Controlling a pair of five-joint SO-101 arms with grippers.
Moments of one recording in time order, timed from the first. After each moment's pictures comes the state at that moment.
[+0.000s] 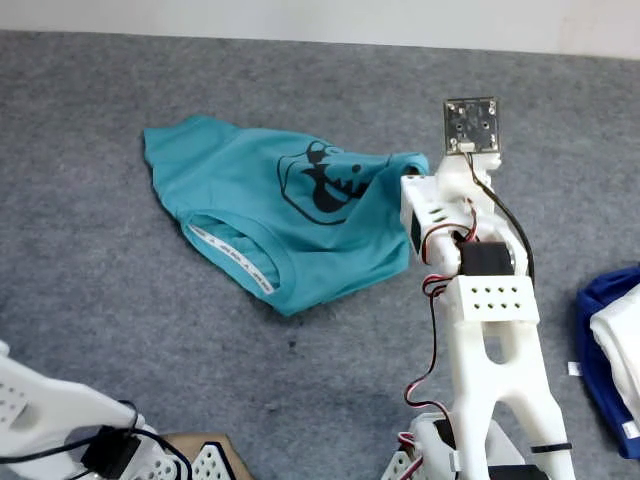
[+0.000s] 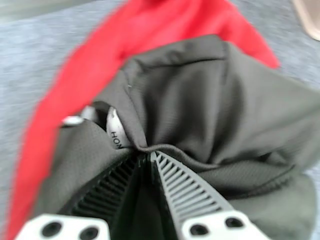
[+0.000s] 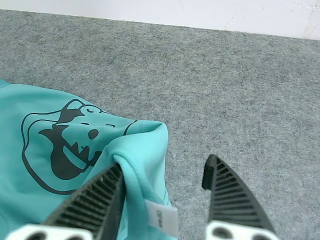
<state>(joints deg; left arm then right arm) -67.2 26.9 -4.3 30.2 7.2 -8.4 -33.1 39.5 34.1 3.3</state>
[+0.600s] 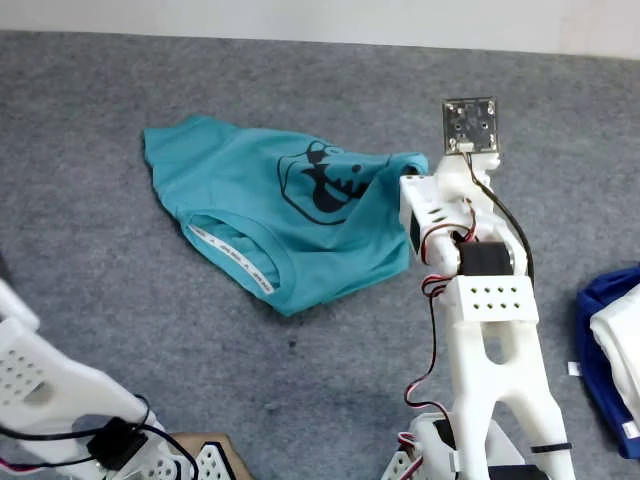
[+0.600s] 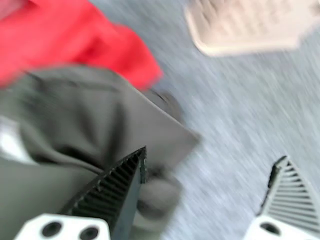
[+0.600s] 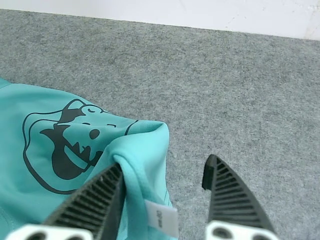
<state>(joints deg) -53.9 28.4 -16.1 40.0 19.9 -8.6 -33.1 39.6 34.1 3.3</state>
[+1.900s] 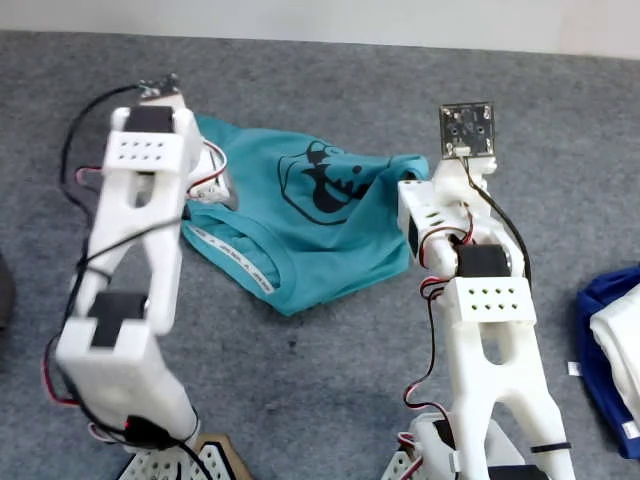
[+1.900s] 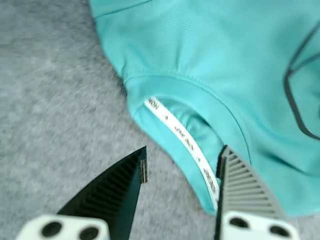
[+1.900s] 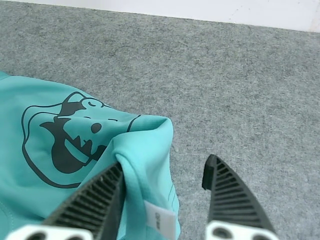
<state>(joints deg) -5.2 10.5 -9.5 89.5 20.3 -8.9 -33.1 41.2 33.5 3.3</state>
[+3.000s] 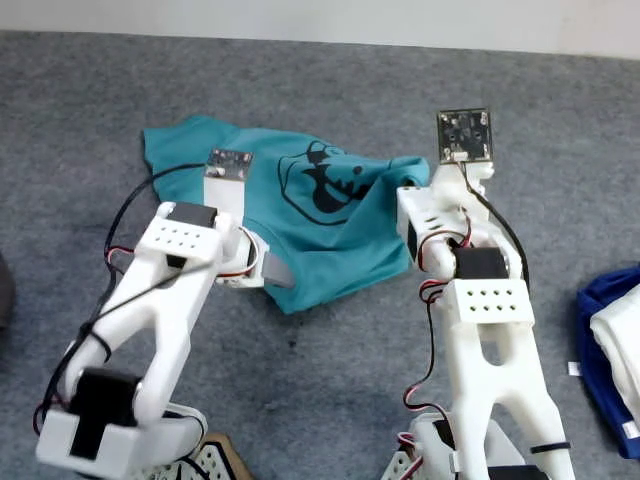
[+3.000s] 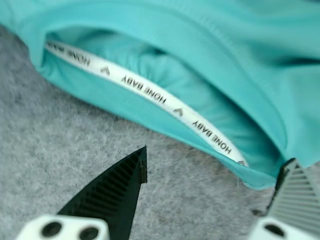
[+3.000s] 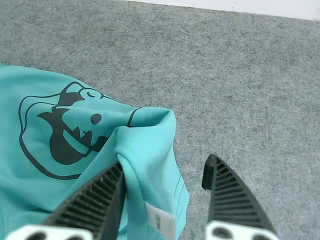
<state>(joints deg) 5.6 -12.1 35.9 63.3 7.1 -8.9 -33.1 43.1 33.4 3.3</state>
